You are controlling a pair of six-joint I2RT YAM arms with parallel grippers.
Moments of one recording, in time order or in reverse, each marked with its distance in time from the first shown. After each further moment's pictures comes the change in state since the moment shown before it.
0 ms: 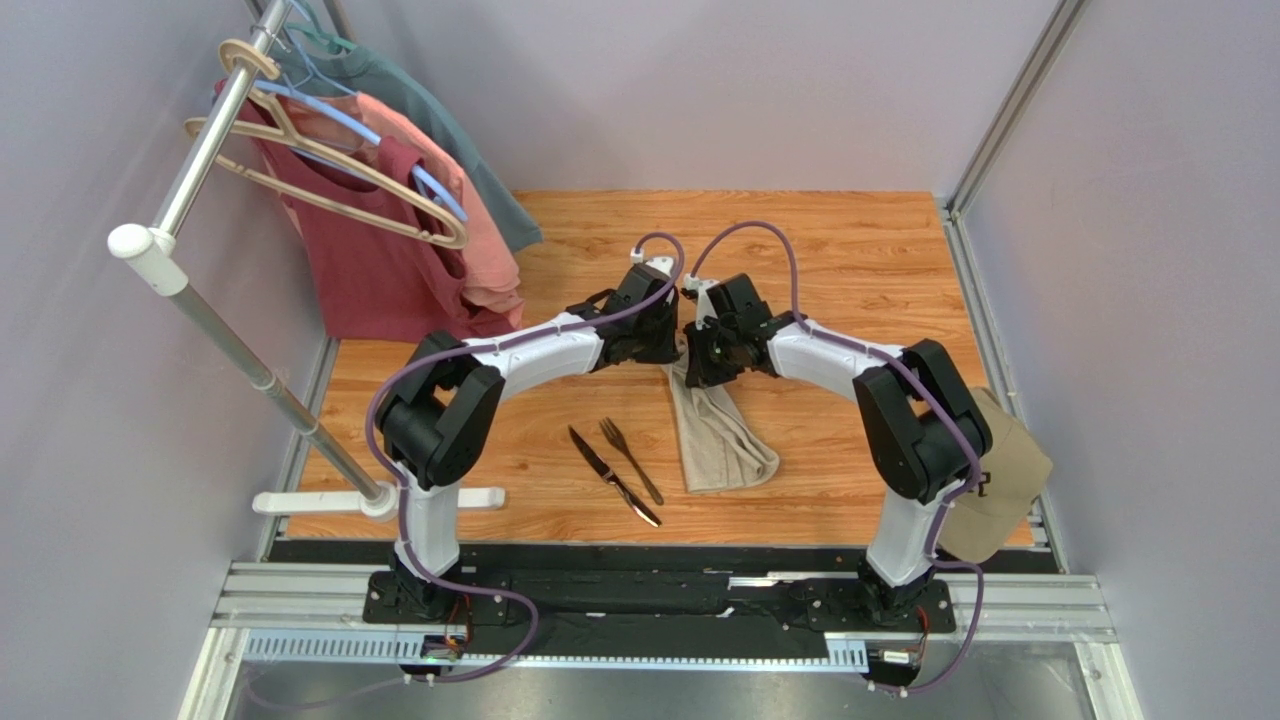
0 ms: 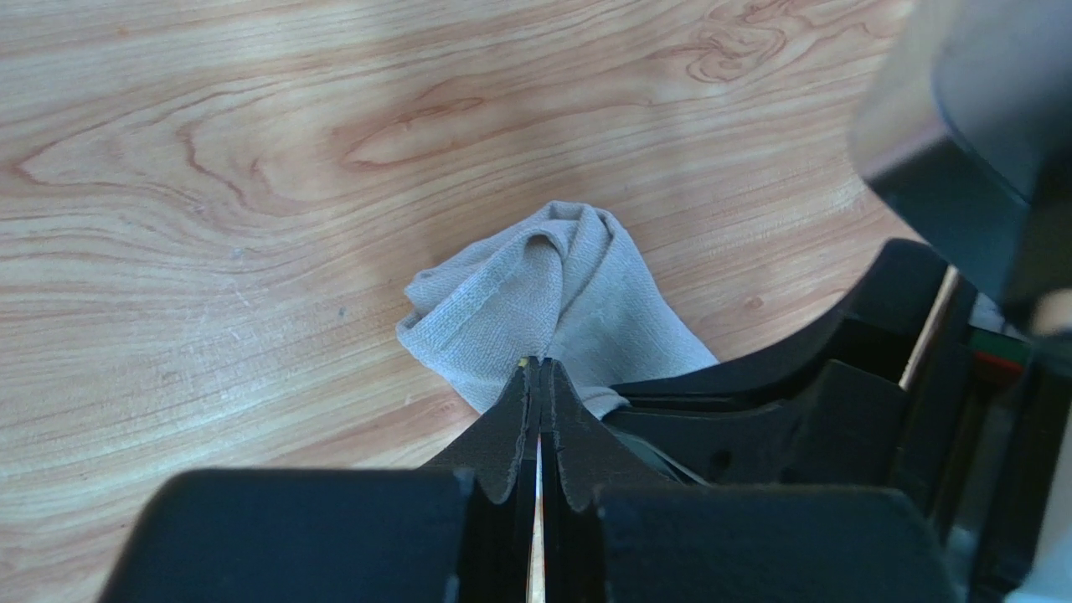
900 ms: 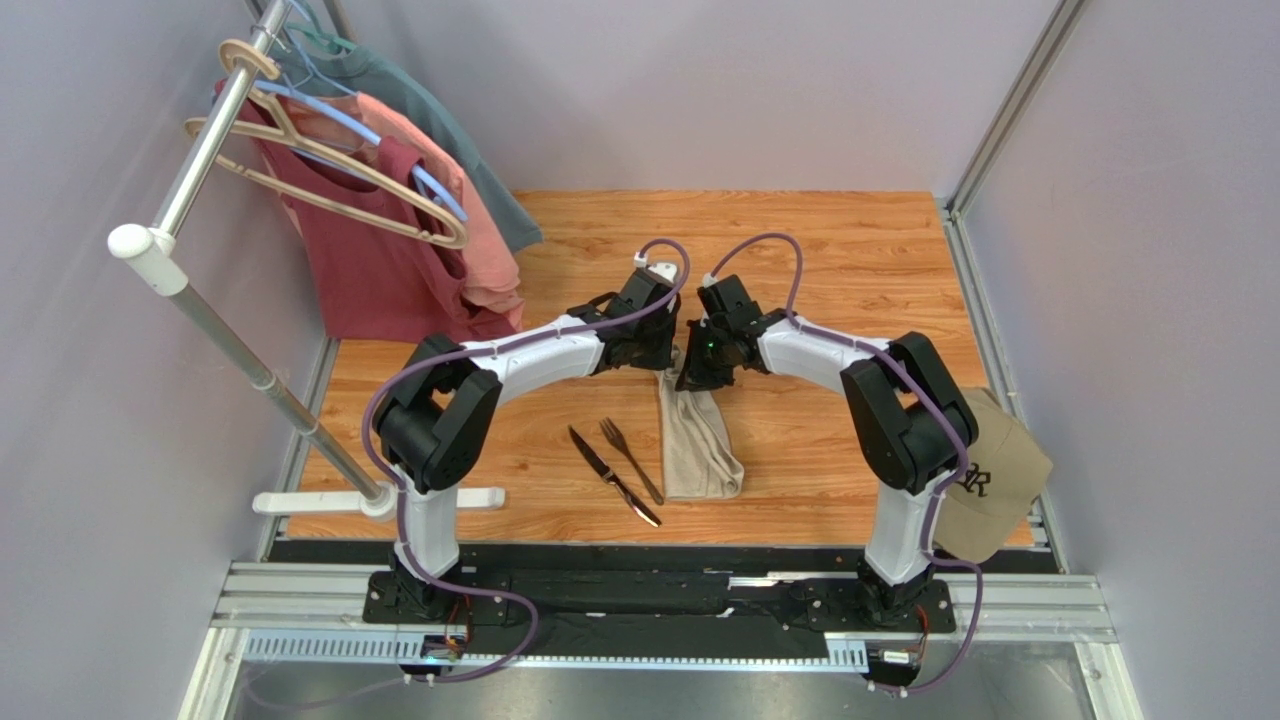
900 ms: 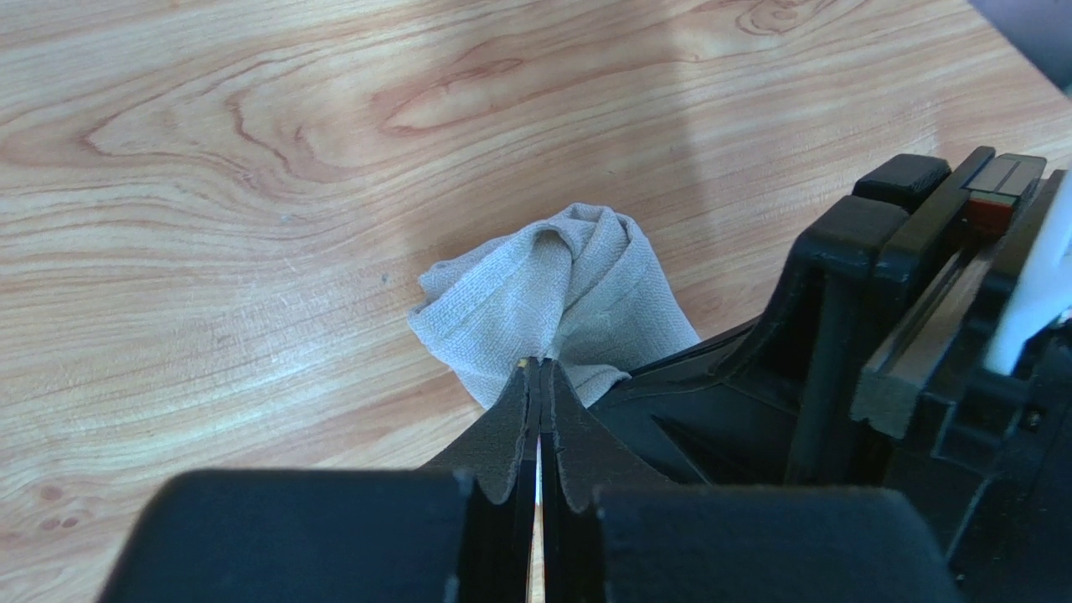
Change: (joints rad) left arm -0.017 -0.017 -0.006 -0.060 -0.053 0.066; right arm 0.009 0.056 0.045 -0.042 0.022 0.415
